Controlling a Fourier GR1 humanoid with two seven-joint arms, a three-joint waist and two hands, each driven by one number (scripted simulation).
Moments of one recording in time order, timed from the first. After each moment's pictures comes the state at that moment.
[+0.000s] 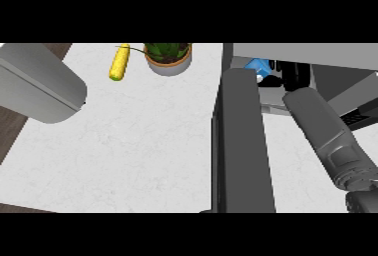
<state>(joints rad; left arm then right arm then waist) 0.40 0.04 0.46 -2.18 0.43 -0.48 -0.02 -1.06 -0.25 -0.20 -0.15 0.46 -0.70 -0.66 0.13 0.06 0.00</state>
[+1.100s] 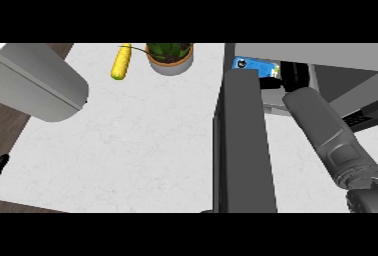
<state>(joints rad) 0.34 0.08 0.40 -2.12 0.34 -0.53 -0.03 -1.08 -0.25 -0.20 -0.11 0.47 -0.66 -0.67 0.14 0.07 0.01</state>
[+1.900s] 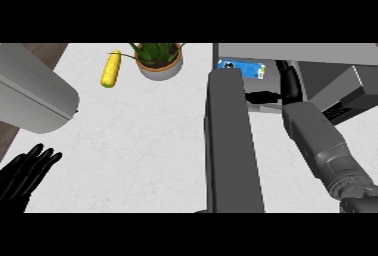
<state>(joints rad) 0.30 0.03 0.25 -2.09 0.27 -0.59 -0.03 -0.99 -0.21 -0.37 -0.12 0.29 -0.27 -0.85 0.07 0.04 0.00</state>
